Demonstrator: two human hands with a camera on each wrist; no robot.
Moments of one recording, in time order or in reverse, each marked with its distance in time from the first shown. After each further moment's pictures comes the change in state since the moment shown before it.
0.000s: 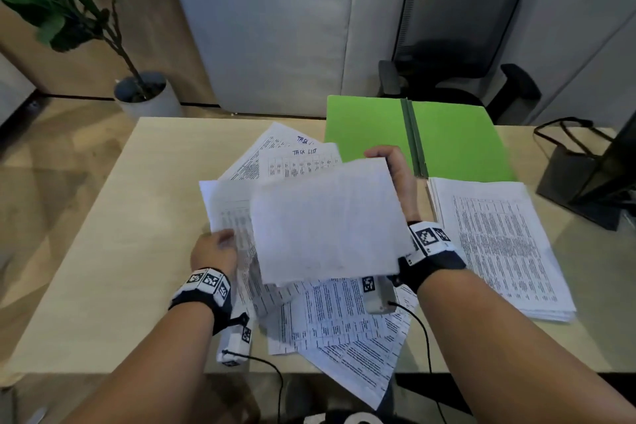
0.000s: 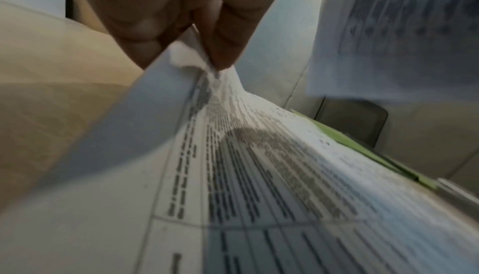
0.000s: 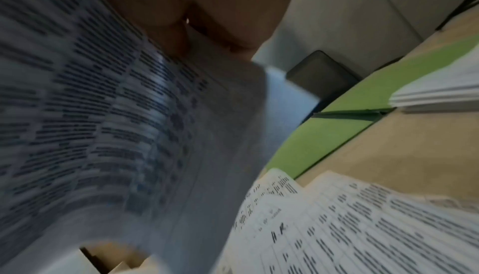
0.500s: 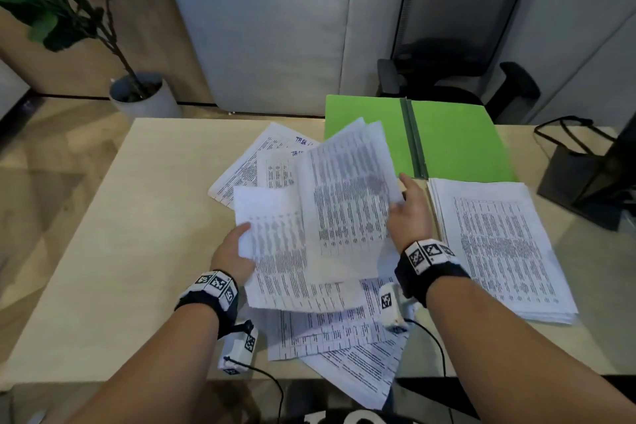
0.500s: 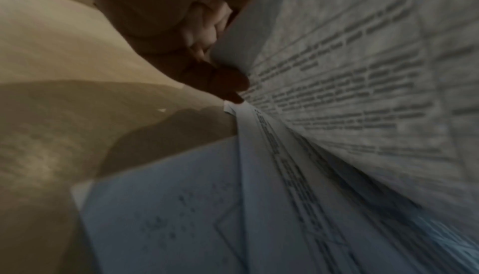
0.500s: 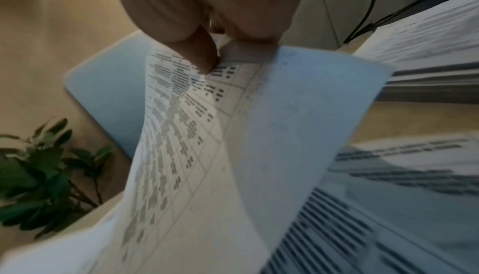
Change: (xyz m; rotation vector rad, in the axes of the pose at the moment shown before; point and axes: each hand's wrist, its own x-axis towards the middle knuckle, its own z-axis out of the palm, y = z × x) left_hand 0.003 -0.001 0.020 -0.022 -0.256 0.088; right_hand 0.002 0.047 -0.054 -0.855 0.232 0.081
